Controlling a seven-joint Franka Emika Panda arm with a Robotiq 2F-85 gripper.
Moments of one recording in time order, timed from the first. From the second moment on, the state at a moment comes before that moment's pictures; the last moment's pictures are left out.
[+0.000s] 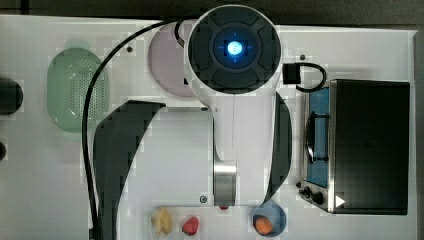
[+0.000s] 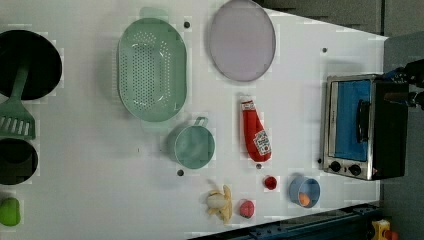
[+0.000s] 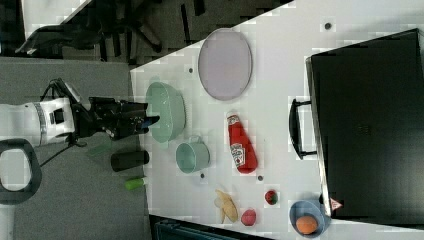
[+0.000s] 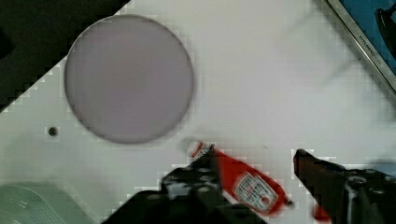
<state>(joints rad) 0.02 -0.03 -0.02 -1.79 -0.03 0.20 -0.06</state>
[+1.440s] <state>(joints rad) 0.02 -0.32 -0.10 -2.01 -0.05 0.03 -0.07</state>
